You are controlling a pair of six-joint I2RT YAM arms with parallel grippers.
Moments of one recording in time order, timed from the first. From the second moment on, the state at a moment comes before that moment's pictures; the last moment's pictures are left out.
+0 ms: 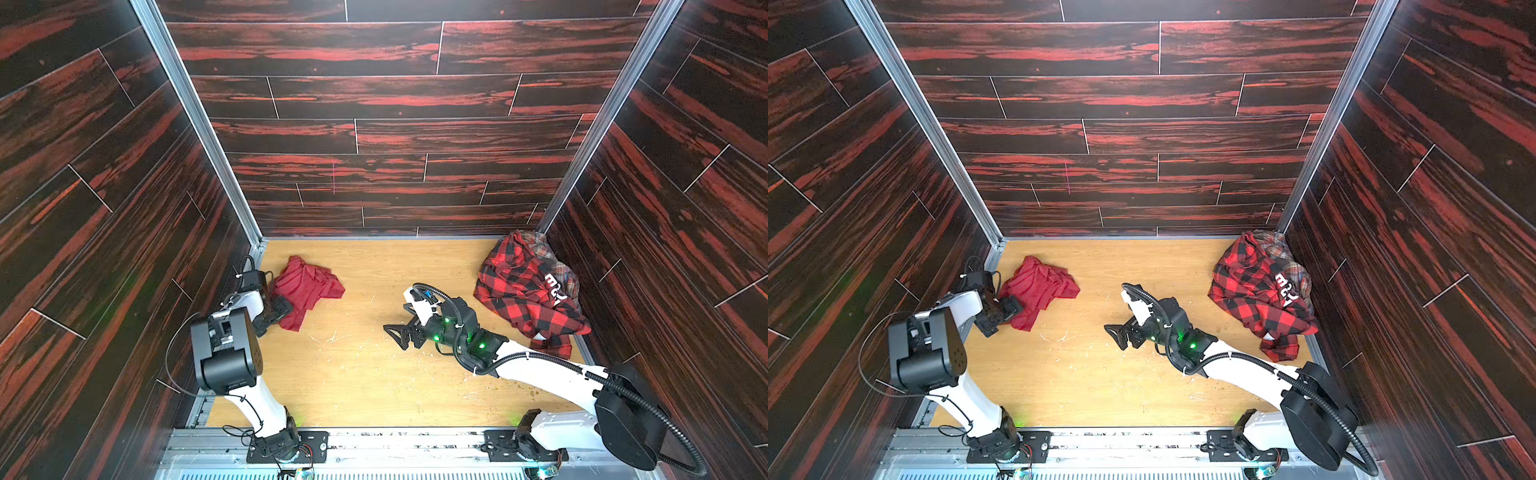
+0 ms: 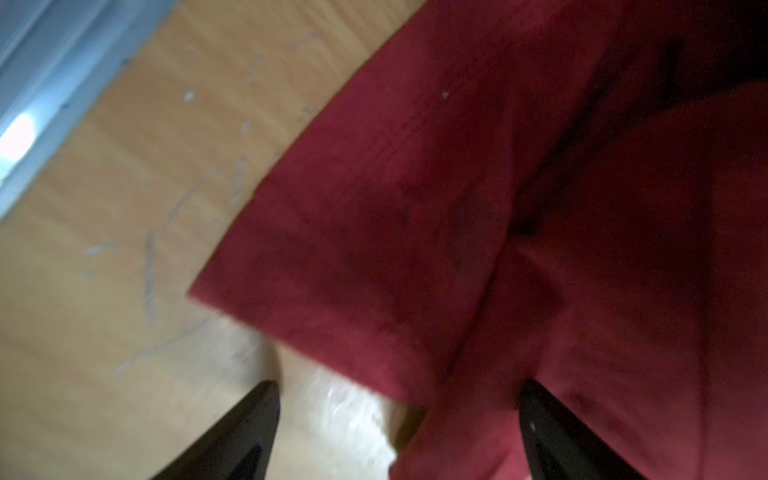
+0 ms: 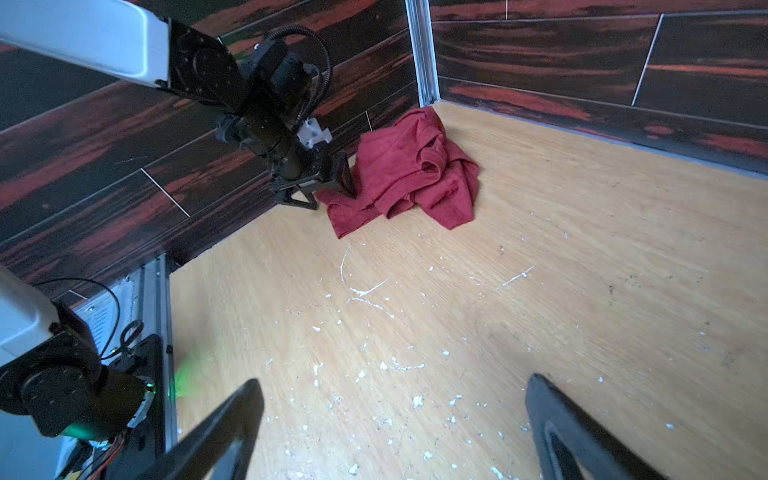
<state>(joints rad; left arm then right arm) 0.33 1.81 1.10 -0.51 0.04 -0.48 0.86 1.33 0.73 0.29 -0.21 0.20</state>
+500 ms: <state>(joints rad) 0.33 1.88 1.18 -0.47 0.04 -0.47 0.86 1.34 0.73 0.25 -0.16 0.19</state>
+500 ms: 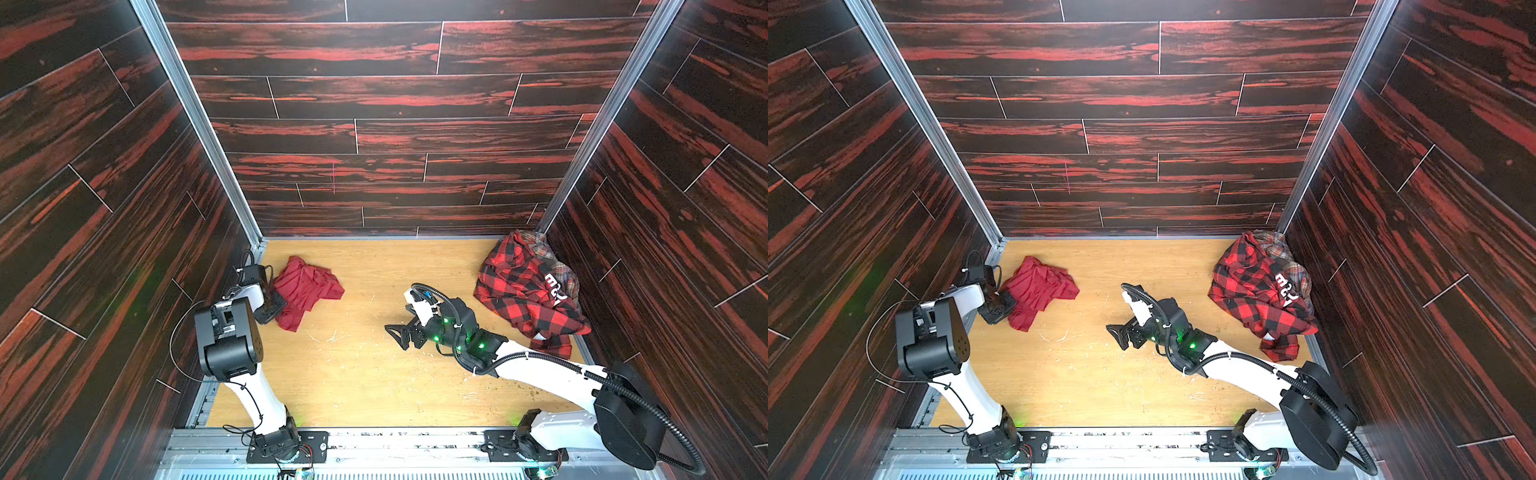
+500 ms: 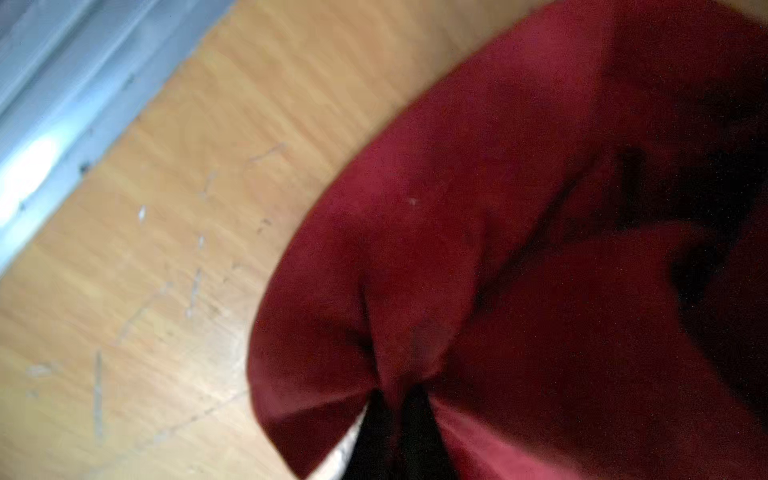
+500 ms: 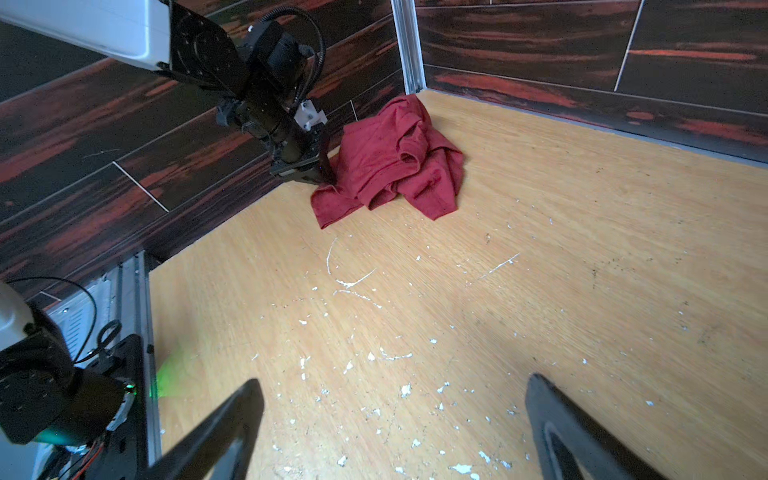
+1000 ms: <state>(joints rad) 0.20 1.88 1.65 -0.73 0.08 -0.38 0.86 1.34 0.73 0.23 -0.16 0.21</state>
